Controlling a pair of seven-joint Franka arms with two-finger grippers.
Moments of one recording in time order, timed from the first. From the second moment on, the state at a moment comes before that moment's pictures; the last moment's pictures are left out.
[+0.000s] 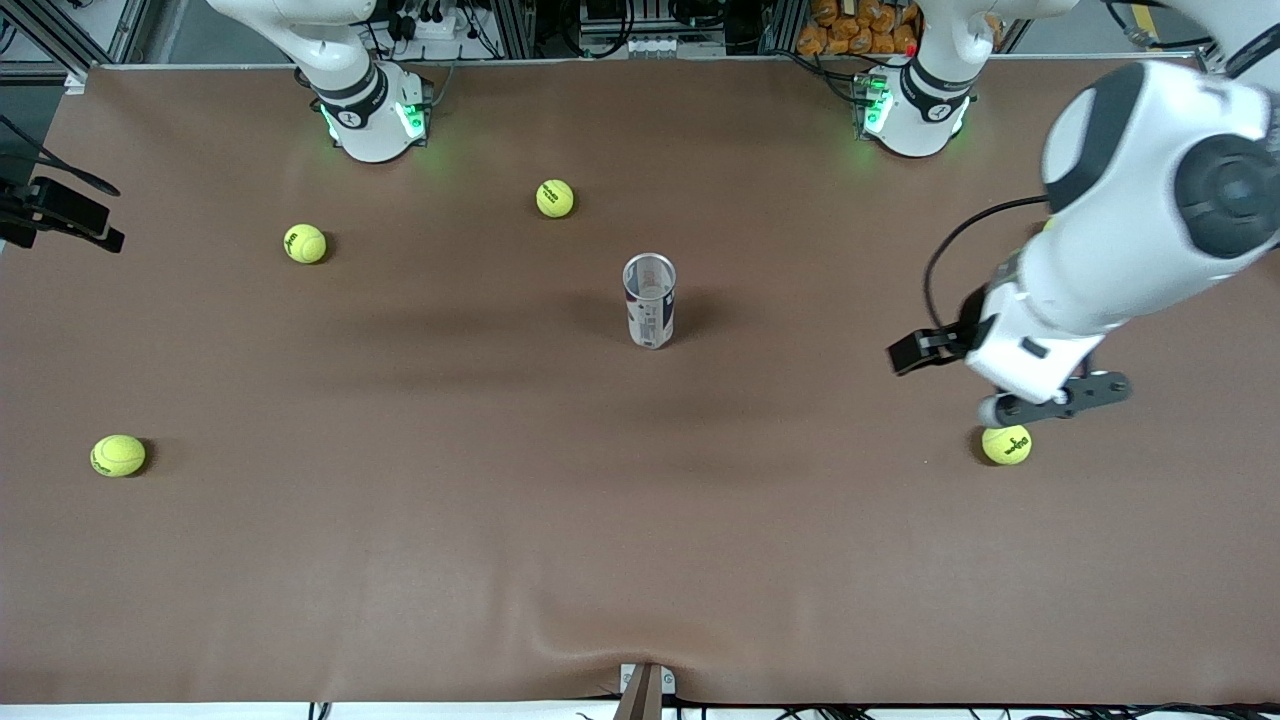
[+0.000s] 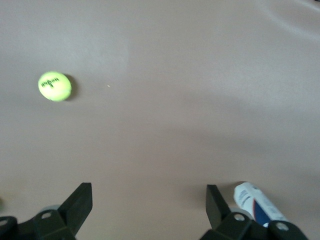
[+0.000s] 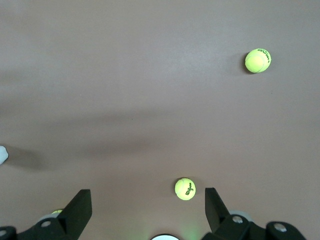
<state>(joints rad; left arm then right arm) -0.16 0.35 -0.15 -1.26 -0.02 1.58 -0.47 -0.07 0.01 -0.02 -1.48 0.03 1.41 0.00</state>
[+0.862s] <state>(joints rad) -0.15 0.04 0.08 -1.48 -0.02 1.39 -0.04 -0.07 0.01 -0.02 -1.48 0.03 1.41 0.00</state>
